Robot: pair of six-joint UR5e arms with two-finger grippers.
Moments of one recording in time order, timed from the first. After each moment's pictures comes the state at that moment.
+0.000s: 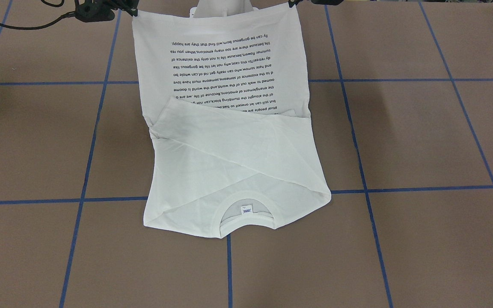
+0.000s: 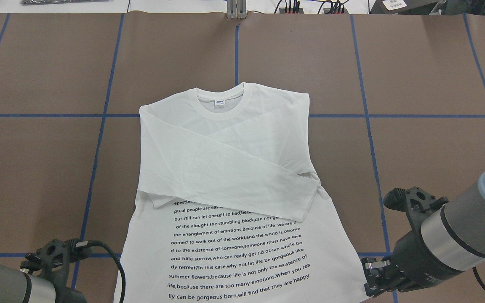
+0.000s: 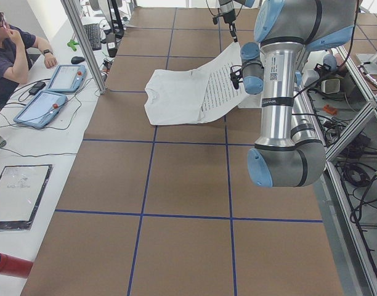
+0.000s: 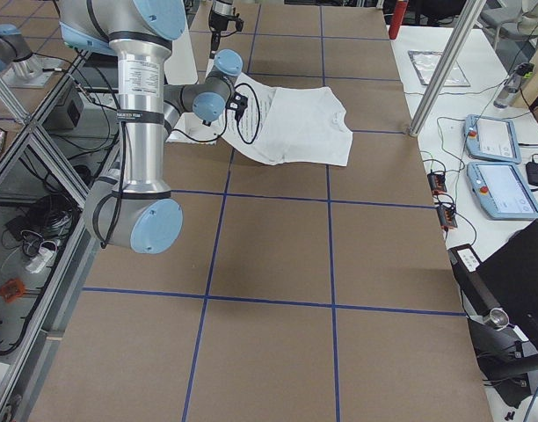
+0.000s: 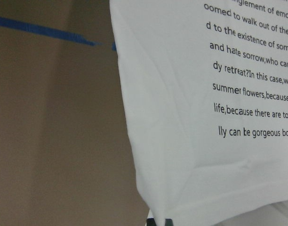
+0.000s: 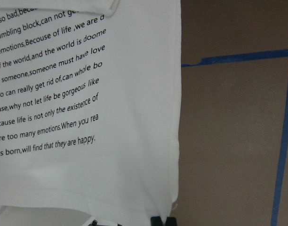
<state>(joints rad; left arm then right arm) -0.11 -1.56 -2.47 -1.78 -1.95 -1.76 0.42 -1.60 2.45 -1.51 2.30 1.47</state>
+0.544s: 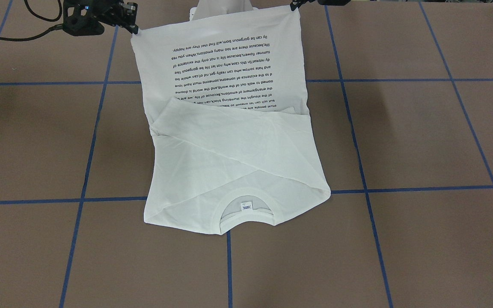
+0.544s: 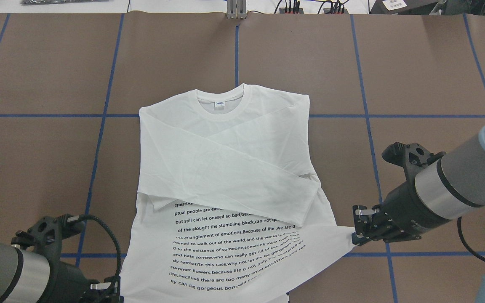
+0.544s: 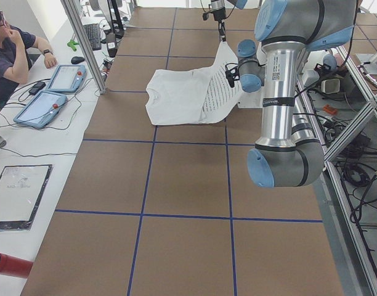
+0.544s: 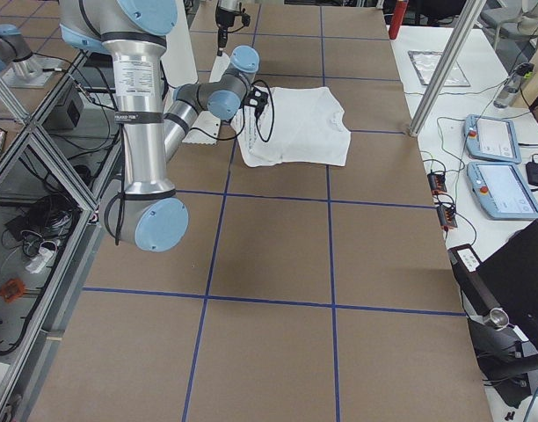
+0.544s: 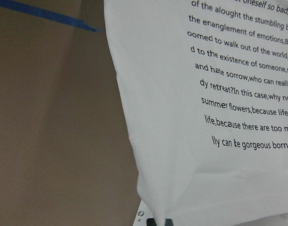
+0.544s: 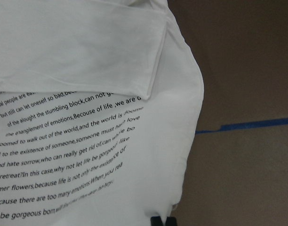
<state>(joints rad) -0.26 -1.58 -2.47 -1.77 -1.98 -1.76 0.60 -1.46 2.33 -1.51 2.31 1.47</state>
